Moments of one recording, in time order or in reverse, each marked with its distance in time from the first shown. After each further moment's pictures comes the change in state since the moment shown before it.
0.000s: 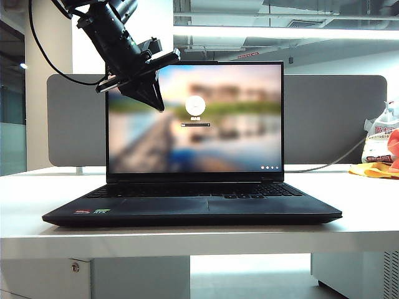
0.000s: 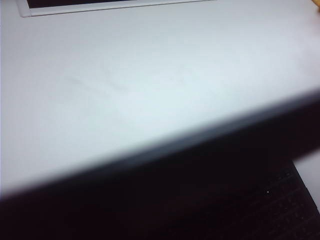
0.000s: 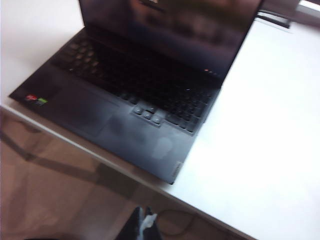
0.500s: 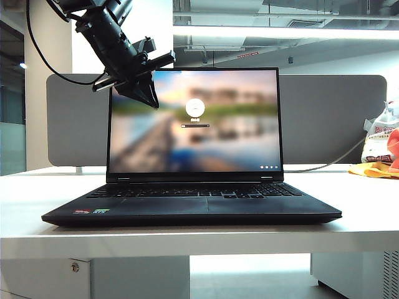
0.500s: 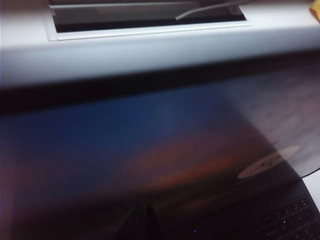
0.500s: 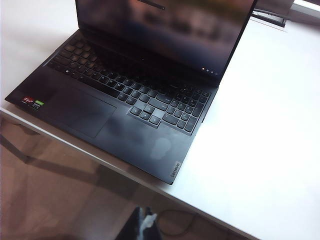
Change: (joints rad) left arm 0.021 0.017 0.019 0.051 -0.020 -0.014; right arm 0.000 0.000 0.000 0.000 0.006 0.014
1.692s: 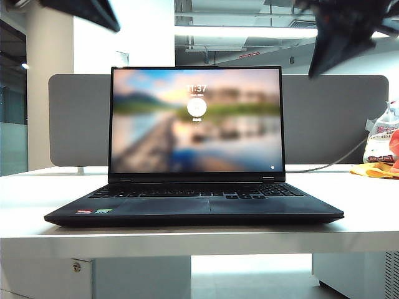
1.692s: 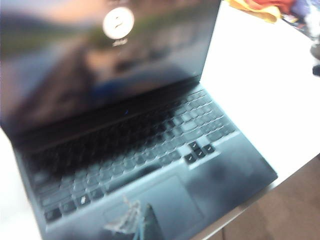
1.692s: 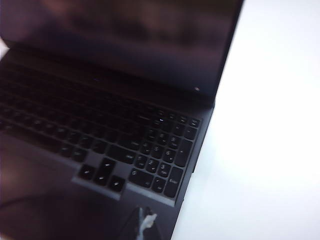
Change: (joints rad) left arm -0.217 -0.896 -0.764 -0.015 -0.071 0.040; right arm -0.532 0.591 0.003 0.494 -0.465 -0.121
